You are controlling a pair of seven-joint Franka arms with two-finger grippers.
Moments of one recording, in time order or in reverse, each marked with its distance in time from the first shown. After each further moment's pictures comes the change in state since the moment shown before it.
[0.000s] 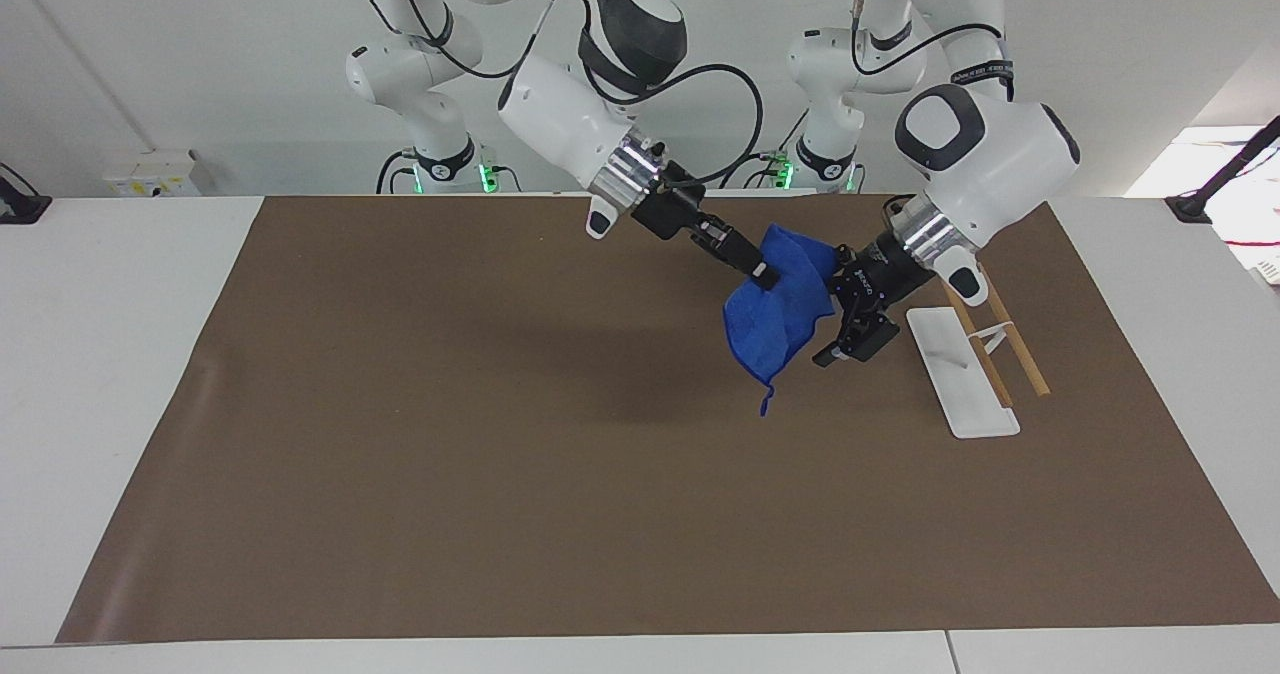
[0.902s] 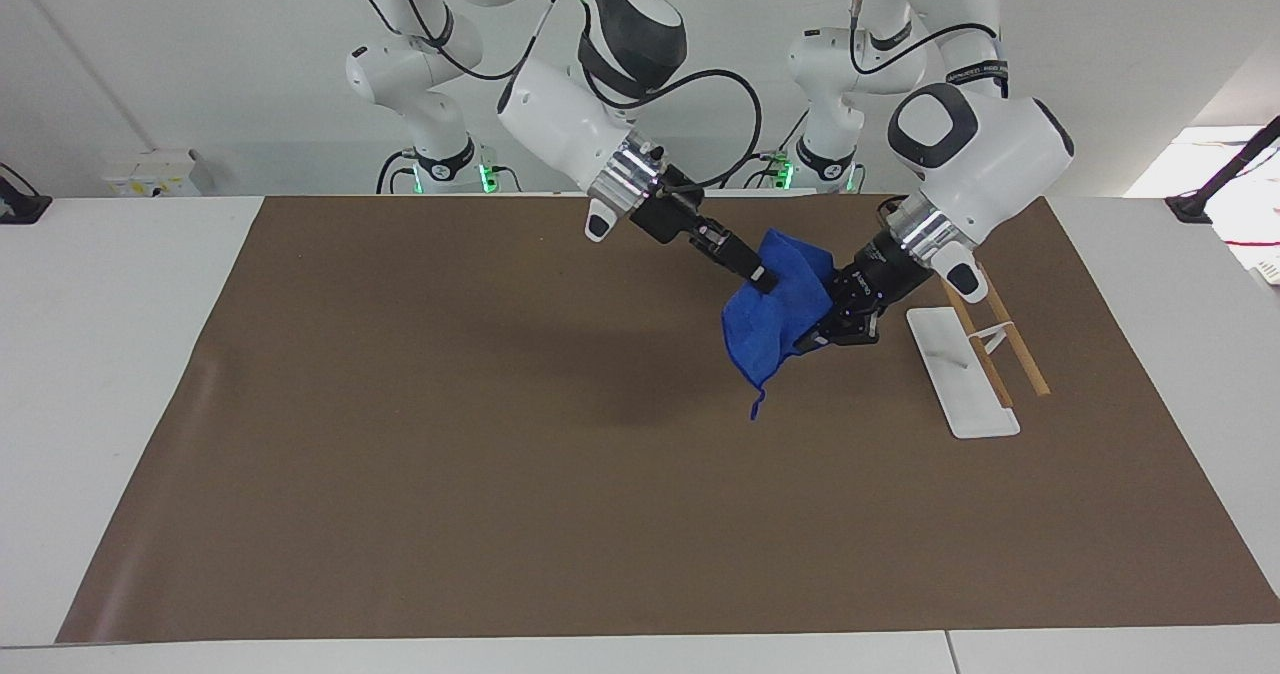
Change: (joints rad) left arm -0.010 0.000 0.003 0.003 -0.002 0.055 0.029; right arm -0.003 0.004 -0.002 0.000 0.000 0.000 0.000
